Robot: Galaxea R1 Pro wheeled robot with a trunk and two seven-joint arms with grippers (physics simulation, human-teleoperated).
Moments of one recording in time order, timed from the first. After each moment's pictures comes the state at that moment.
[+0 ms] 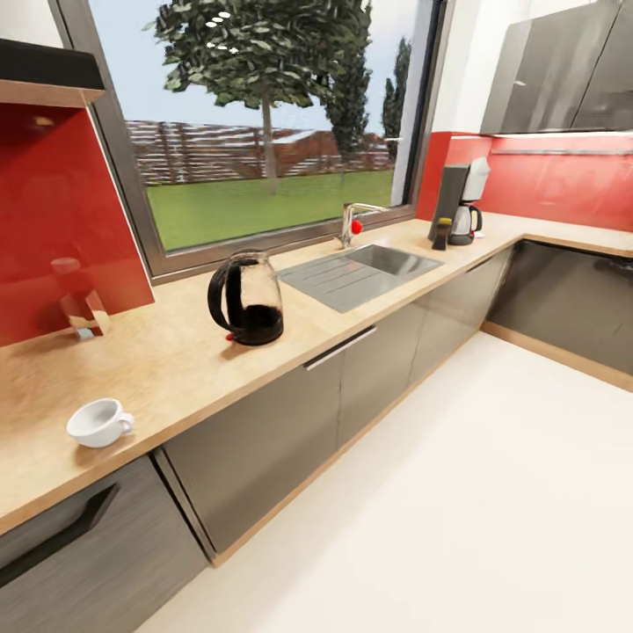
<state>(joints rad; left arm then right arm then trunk) -0.08 0.24 -0.29 -0.47 0.53 -0.18 -1.01 -0.02 -0.20 -0.09 -0.45 0.08 -0.20 0.19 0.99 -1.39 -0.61</state>
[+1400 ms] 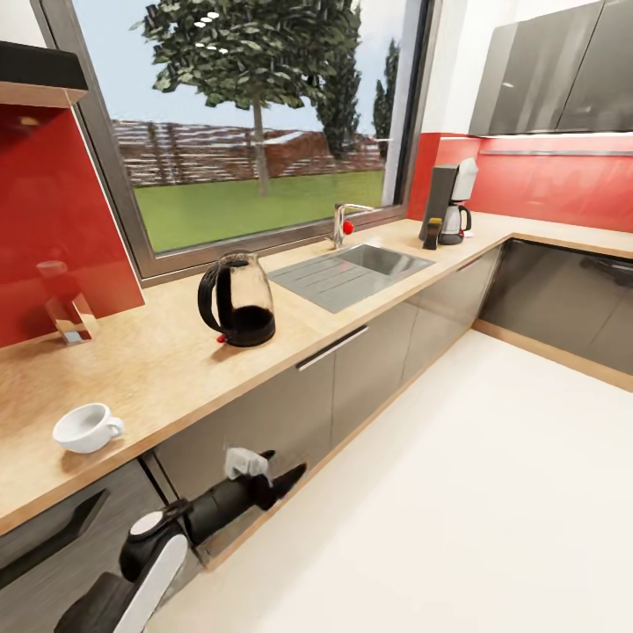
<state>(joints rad) -0.23 0.14 -0.29 -1.54 0.52 0.37 -0.43 -0.02 -0.21 -0.10 -0.45 0.08 -0.20 0.19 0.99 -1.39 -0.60</state>
